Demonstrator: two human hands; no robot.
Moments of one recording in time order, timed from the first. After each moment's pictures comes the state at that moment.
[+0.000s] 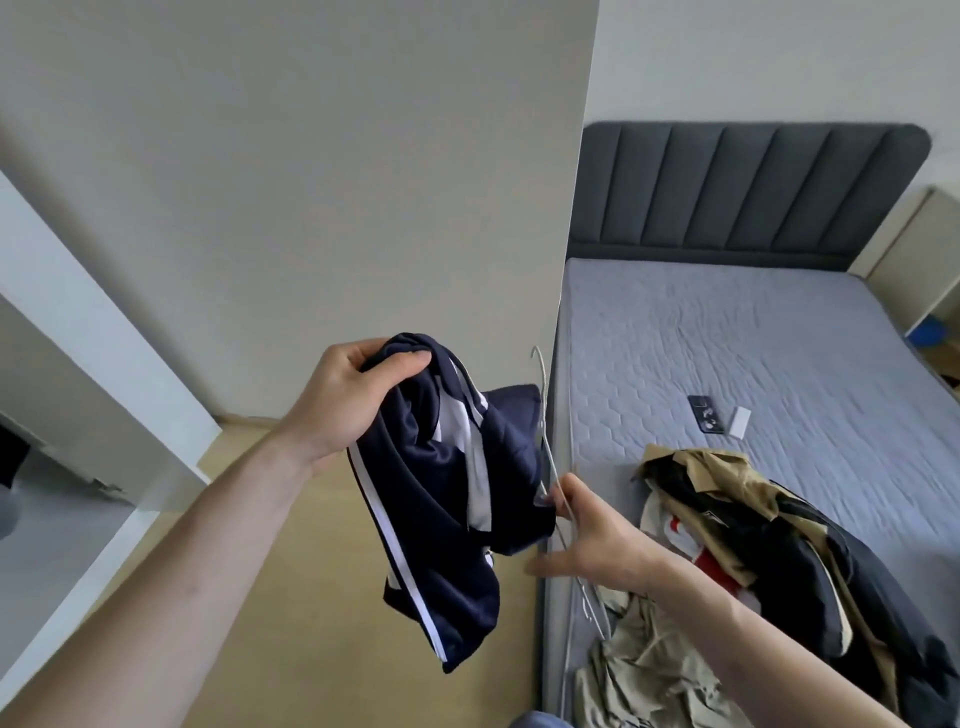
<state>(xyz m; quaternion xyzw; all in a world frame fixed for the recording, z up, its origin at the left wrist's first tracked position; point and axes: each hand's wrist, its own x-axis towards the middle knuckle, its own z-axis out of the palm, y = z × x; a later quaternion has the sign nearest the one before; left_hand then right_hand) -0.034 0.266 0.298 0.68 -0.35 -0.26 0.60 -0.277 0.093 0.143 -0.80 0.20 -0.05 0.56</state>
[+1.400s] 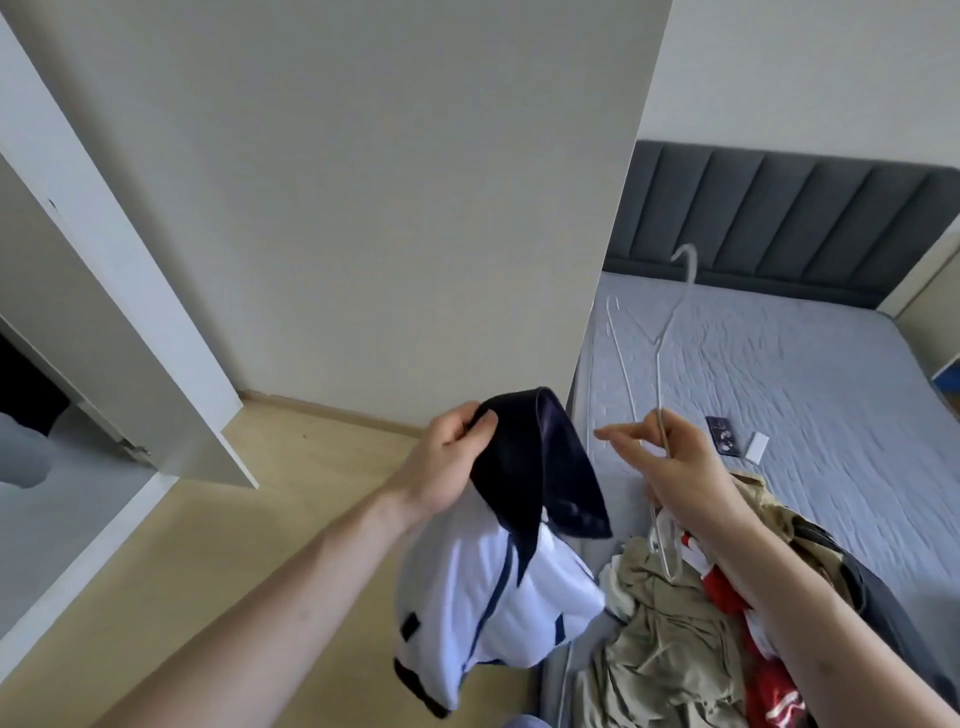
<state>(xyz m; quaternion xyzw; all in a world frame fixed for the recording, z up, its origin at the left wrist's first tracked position) -0.092 0.294 0.232 0.68 -0.34 -0.30 0.58 -0.283 0.098 0.231 -0.77 0.26 -0.23 0.53</state>
